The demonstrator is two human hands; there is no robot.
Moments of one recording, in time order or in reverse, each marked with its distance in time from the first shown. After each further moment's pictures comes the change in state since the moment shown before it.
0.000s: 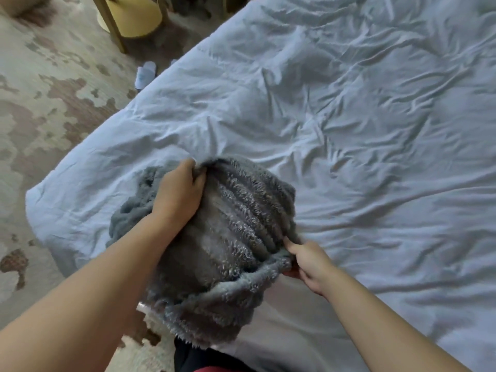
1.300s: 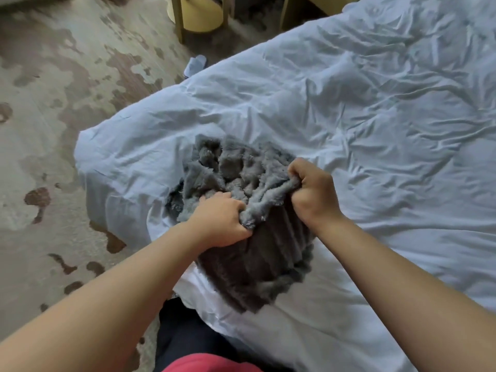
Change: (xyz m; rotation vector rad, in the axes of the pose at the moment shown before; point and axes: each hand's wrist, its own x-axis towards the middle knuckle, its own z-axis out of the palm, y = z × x) left_hand -0.119 0.018 -0.013 0.191 -0.464 0.059; right_hand -0.071 -0.066 0.046 -0.898 0.016 -1.354
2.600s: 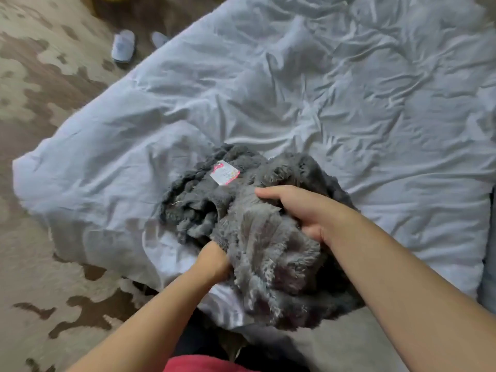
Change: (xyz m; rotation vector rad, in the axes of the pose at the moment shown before) left_hand -0.021 -0.059 0.049 -0.511 -0.299 -0.162; right_hand 0.010 -0.066 0.033 0.784 -0.490 1.353
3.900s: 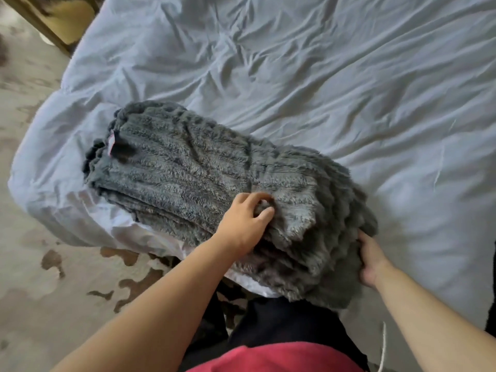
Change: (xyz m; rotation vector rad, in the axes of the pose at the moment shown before) left_hand -0.047 0.118 0.261 0.339 0.042 0.194; right_hand 0.046 0.432 -0.286 0.941 0.190 -0.057
